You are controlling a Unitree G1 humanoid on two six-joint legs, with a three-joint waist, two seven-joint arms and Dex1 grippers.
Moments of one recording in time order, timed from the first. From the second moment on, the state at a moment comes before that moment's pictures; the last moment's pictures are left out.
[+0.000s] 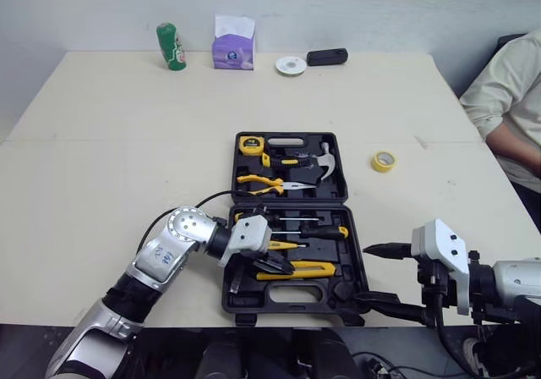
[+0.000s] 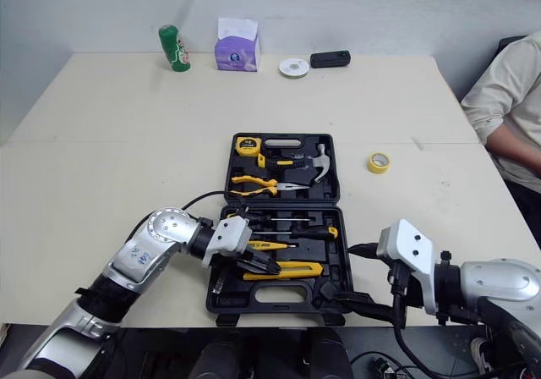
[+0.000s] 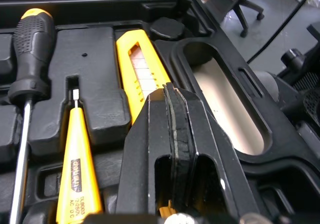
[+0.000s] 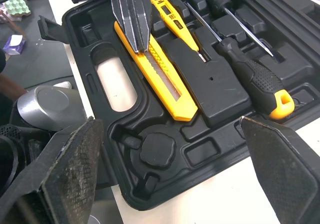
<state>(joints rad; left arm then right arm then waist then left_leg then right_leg) -0.47 0.56 -0.41 -0.07 -0.27 0.22 -1.25 0.22 -1.00 -0.34 -0.76 0.77 0.74 0.92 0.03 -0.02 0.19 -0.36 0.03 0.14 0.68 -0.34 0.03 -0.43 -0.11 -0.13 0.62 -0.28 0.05</state>
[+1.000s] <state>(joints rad) -0.39 0.61 -0.30 -0.15 -0.33 0.41 -1.17 0.22 -0.99 -0.32 -0.74 0.73 0.72 0.90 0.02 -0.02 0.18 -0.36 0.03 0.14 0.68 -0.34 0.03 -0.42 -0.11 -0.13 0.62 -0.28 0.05</state>
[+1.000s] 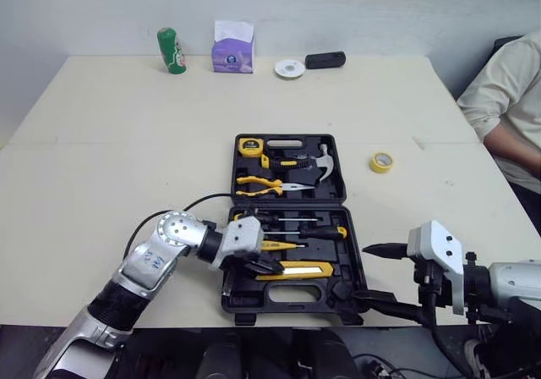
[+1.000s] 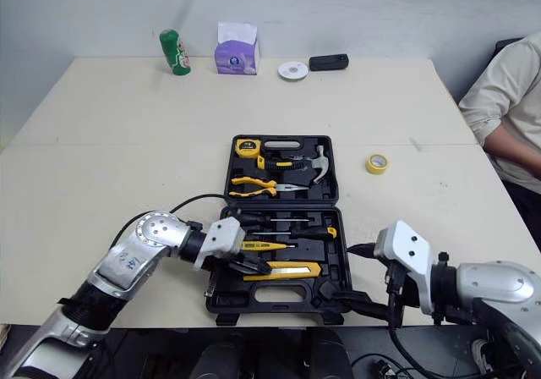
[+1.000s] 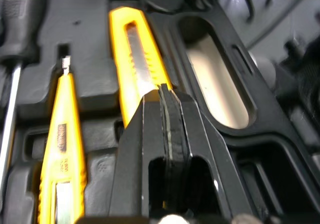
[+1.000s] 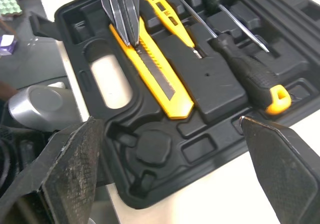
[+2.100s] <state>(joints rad) -0.18 0.82 0.42 0.11 -0.51 0.57 -0.84 0.18 -0.95 -0.63 -0.12 0.42 0.46 0.87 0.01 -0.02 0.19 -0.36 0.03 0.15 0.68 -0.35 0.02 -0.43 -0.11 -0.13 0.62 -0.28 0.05</state>
